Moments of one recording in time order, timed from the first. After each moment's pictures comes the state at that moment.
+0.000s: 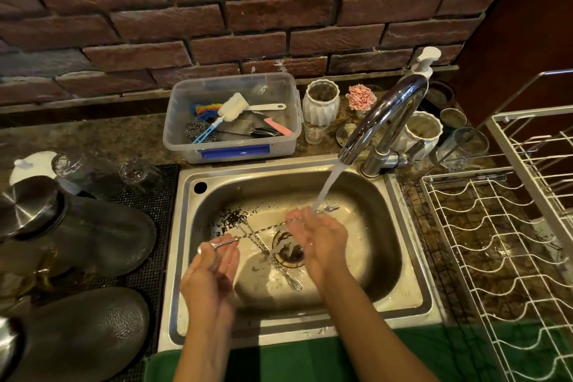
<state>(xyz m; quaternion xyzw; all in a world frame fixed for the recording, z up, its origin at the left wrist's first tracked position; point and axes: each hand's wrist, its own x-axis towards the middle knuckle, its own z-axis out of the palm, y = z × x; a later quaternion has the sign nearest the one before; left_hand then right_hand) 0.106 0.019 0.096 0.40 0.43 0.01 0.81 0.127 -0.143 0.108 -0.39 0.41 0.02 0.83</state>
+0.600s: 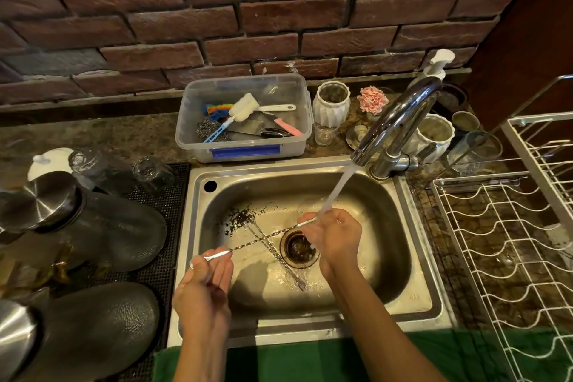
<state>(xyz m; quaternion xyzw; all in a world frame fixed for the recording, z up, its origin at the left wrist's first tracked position) 0.092 0.041 0.101 0.39 0.44 0.04 0.81 0.136 -0.147 0.100 -0.47 0.43 -0.01 0.77</state>
